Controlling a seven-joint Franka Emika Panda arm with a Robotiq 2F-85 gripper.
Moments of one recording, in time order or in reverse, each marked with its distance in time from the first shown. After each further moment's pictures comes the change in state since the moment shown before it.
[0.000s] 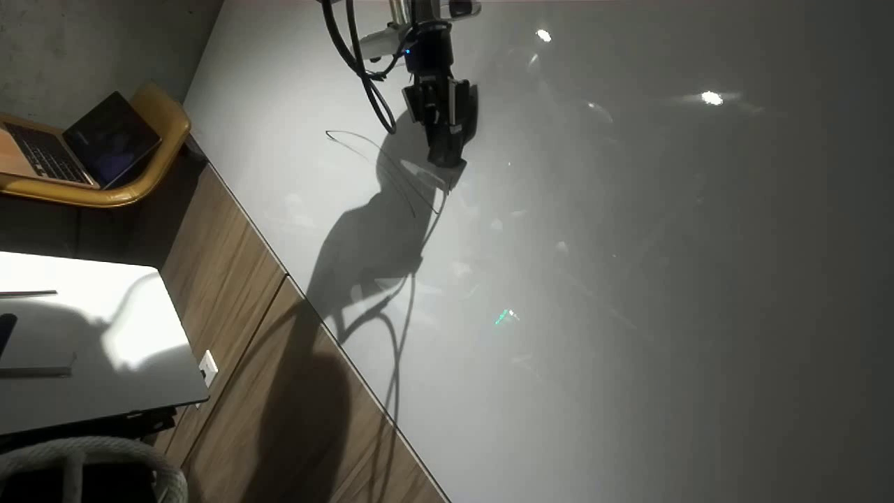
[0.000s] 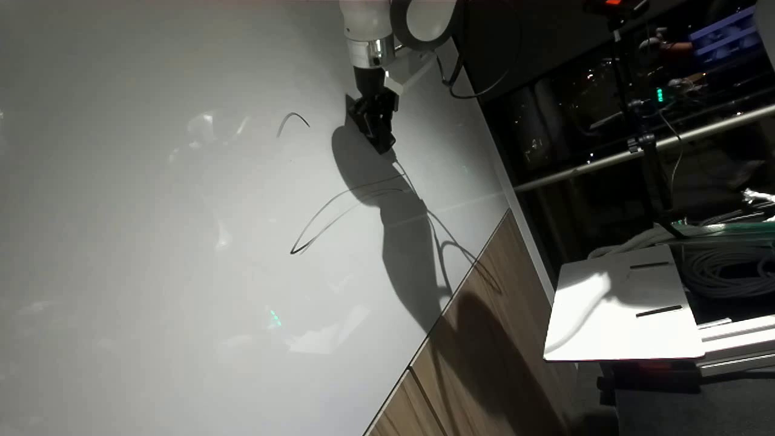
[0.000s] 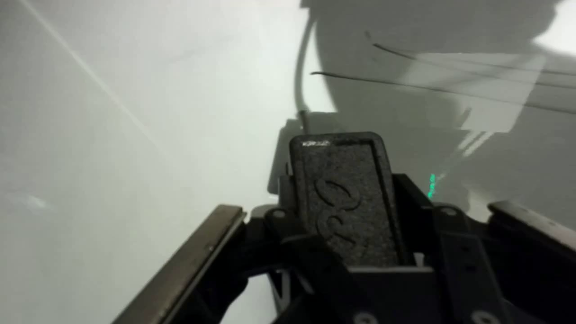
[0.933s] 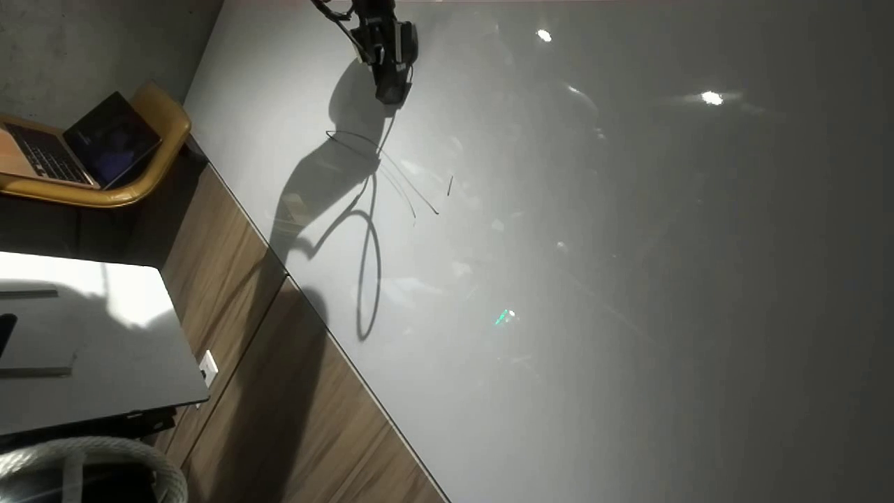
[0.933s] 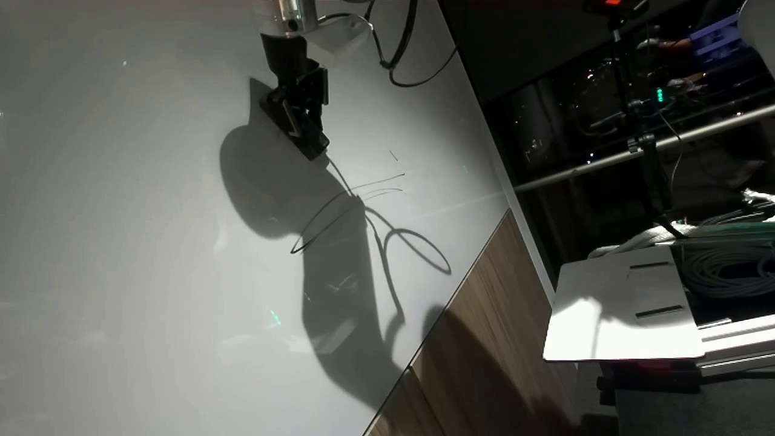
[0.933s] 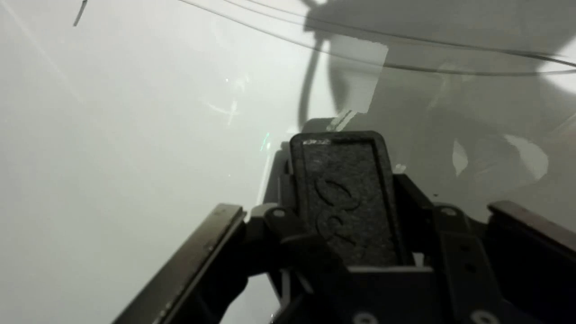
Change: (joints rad) arm 0.175 0.121 0.173 0.261 -0.002 -0.240 -0.018
